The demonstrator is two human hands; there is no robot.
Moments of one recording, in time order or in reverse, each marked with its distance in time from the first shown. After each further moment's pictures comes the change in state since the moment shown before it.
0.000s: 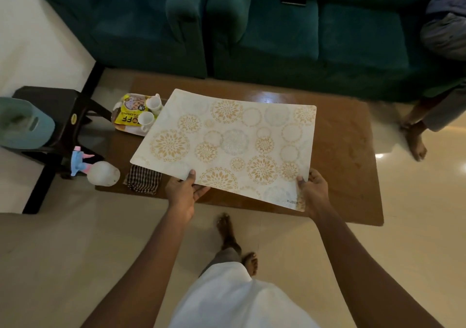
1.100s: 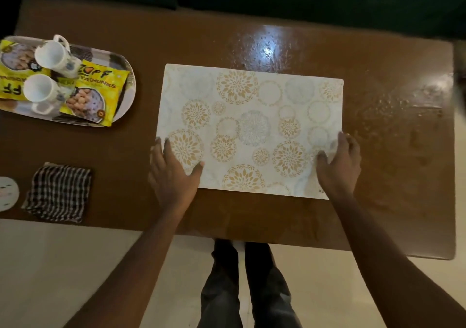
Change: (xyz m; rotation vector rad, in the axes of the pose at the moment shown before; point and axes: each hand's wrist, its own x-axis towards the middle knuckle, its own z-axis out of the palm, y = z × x) left_hand 0.225 -0.133 0.087 1.397 0.177 0.521; right_hand 0.271 0.085 0.012 -0.926 0.255 -0.382
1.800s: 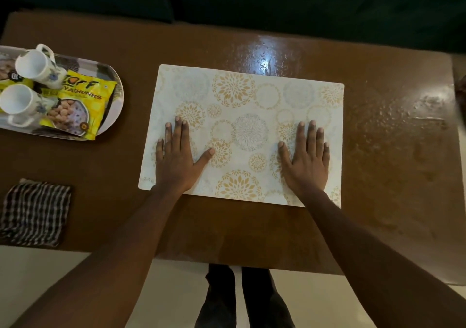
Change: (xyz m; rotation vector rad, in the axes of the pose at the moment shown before) left_hand 0.074 0.007 0.052 0.268 -0.133 0.361; right_hand 0.026 -0.026 0.062 -0.231 -0.096 -0.285
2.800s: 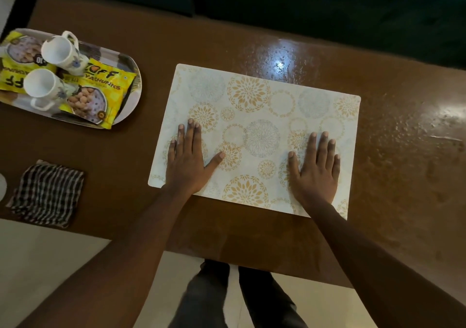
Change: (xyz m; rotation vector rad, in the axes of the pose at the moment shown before) left_hand -0.012 0.002 0.001 -0.030 -0.032 -0.030; right_hand -0.007 0.000 0.000 -0.065 0.023 -0.017
